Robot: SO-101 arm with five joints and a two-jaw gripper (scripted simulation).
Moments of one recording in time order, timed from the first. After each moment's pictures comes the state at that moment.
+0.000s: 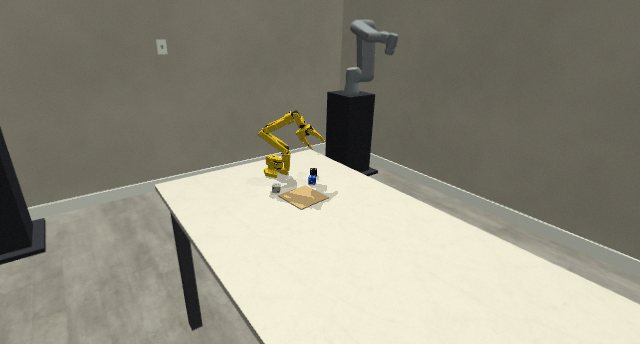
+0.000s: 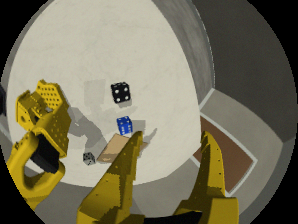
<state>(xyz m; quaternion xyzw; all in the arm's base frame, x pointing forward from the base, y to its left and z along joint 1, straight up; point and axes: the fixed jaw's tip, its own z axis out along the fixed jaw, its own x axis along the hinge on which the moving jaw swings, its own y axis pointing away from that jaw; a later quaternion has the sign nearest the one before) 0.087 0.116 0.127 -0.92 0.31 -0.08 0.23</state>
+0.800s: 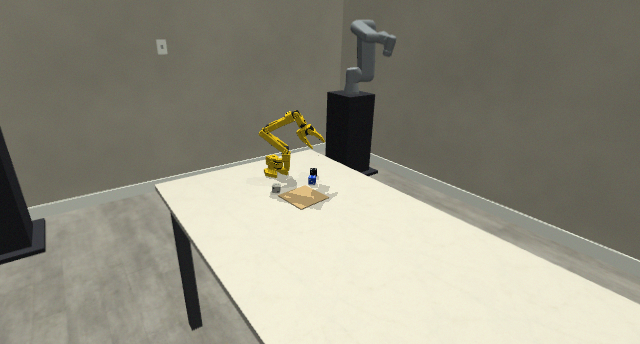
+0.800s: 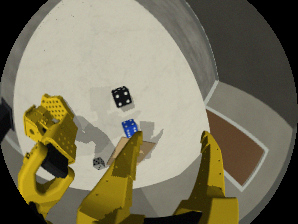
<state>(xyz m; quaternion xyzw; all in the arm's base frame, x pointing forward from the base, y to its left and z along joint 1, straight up) 0.085 0.118 0.129 -0.90 0.37 -0.06 0.24</state>
